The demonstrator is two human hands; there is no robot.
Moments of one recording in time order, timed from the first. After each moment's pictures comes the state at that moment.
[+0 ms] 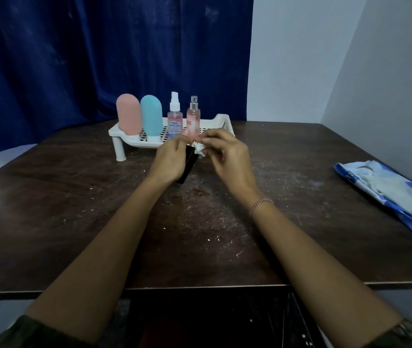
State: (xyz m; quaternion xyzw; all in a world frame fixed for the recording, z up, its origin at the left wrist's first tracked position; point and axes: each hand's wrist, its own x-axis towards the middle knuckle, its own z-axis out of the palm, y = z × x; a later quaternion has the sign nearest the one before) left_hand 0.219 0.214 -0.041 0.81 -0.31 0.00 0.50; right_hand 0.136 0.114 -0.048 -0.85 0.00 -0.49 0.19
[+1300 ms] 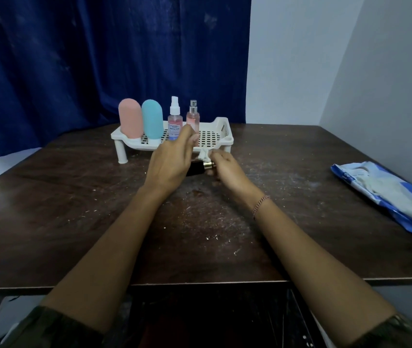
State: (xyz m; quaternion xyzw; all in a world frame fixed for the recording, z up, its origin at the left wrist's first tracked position) left_hand 0.214 0.224 -0.045 0.77 -0.46 0.26 0.37; right_hand 0.128 0.123 -0.047 -0.75 0.16 -0.20 0.61
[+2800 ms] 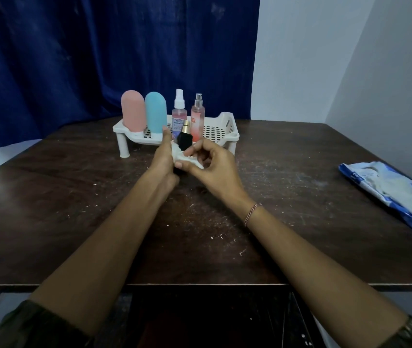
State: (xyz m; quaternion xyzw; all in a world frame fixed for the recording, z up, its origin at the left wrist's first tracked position) left_hand 0.223 0.215 -0.037 0.45 -0.04 -0.34 0.83; right_hand 0.134 0.147 -0.056 -0.81 0.00 -0.37 0.46
